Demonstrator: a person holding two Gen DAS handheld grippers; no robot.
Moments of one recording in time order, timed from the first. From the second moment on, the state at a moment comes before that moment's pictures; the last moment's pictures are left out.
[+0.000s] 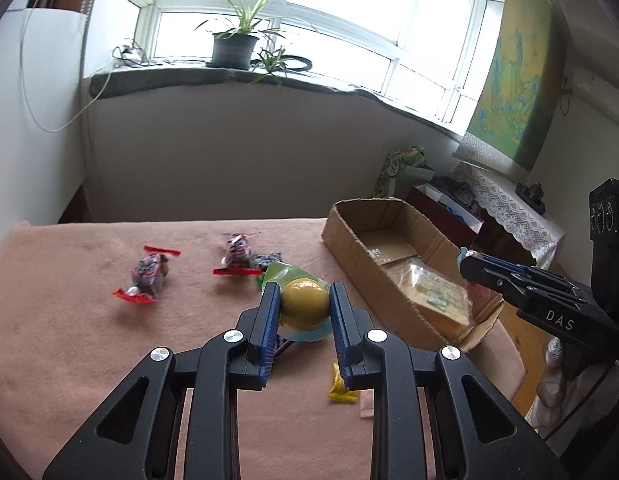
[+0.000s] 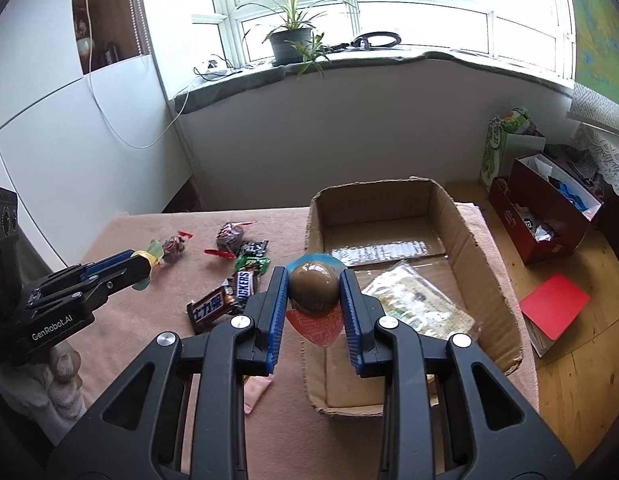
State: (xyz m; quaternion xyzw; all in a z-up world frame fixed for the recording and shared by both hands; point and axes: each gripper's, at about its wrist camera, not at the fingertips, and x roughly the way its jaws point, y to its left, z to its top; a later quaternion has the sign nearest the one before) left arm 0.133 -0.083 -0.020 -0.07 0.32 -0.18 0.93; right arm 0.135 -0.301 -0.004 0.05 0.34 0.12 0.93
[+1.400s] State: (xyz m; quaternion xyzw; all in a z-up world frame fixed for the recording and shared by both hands) left arm 0.245 -0.207 -0.053 -0.04 0.40 -0.24 0.89; right arm 0.264 -0.382 -0.050 0.09 0.41 0.06 0.91
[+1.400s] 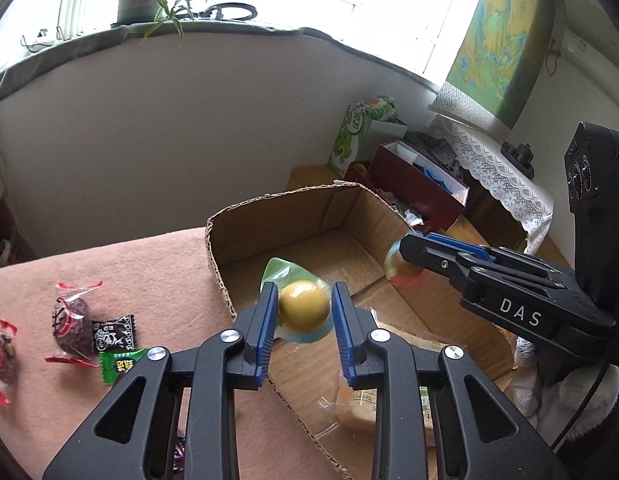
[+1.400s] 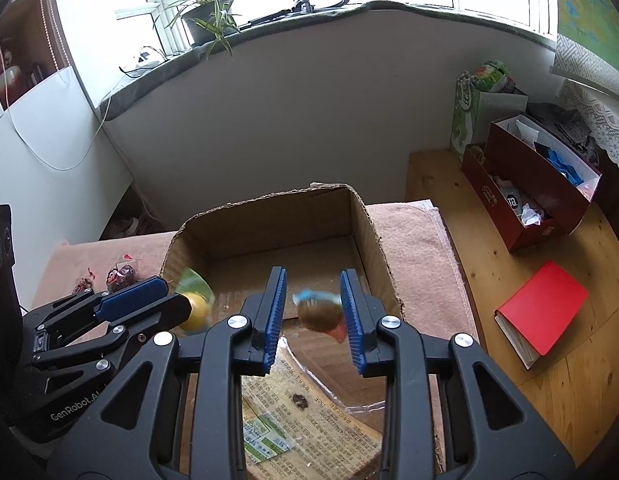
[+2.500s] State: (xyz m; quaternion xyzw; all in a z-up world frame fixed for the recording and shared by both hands) left arm 0.172 -0.118 -0.002 -0.09 0.34 -0.22 0.91; right arm 0.157 -0.332 0.023 0.07 0.34 0.09 0.93
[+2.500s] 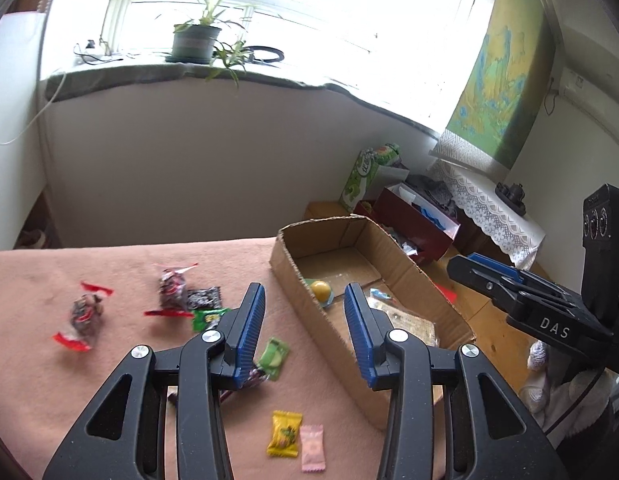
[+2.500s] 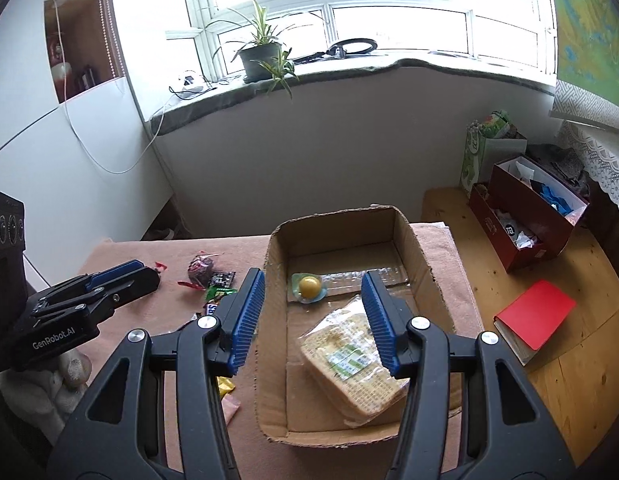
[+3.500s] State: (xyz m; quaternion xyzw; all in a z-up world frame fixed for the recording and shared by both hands) left arm 0.135 -0.027 -0.052 -0.11 0.38 -0.18 0.90; right arm 0.094 -0.211 -0.072 0.10 0.44 0.18 0.88
